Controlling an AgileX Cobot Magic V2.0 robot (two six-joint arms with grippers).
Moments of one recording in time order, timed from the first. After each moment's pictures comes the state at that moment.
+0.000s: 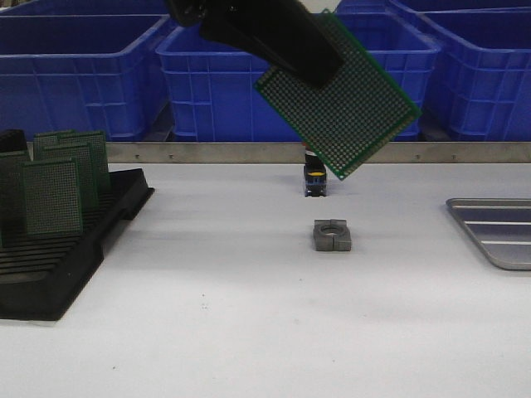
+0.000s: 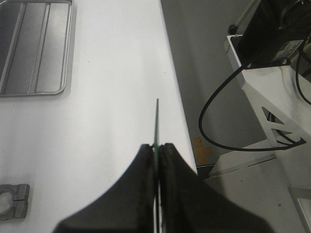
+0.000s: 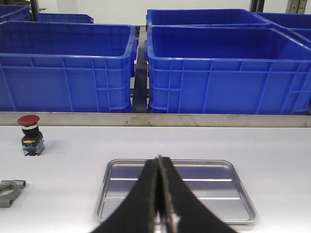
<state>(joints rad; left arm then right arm) -0.51 1.75 -1.44 -0.94 1.21 1.45 -0.08 -0.01 -0.06 -0.06 0.12 0.05</state>
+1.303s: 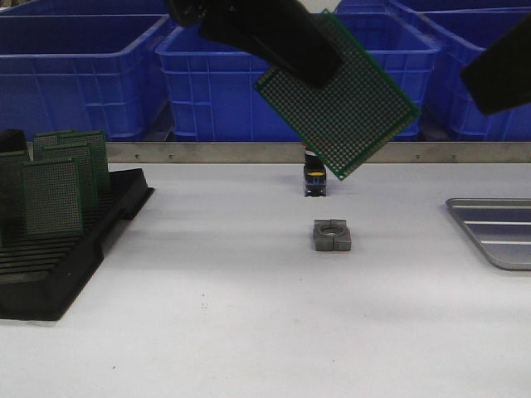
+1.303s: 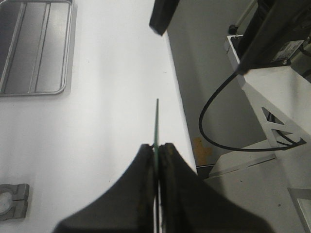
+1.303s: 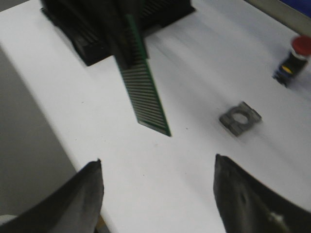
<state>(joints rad) -0.51 1.75 -1.44 -0.94 1.21 1.45 0.24 0.88 -0.63 0.84 0.68 -1.15</state>
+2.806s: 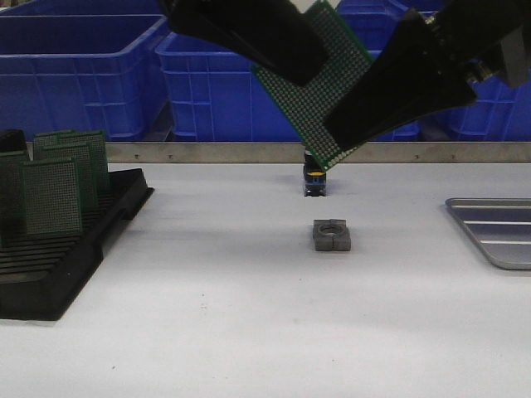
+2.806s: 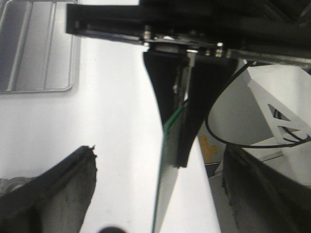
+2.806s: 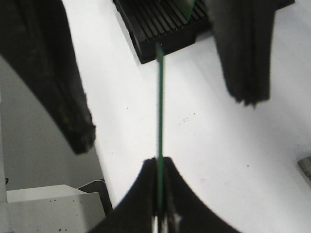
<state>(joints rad) -0.48 1.75 -1.47 -0.93 1.22 1.46 0.32 1.30 -0.81 1.02 0.76 -1.33</state>
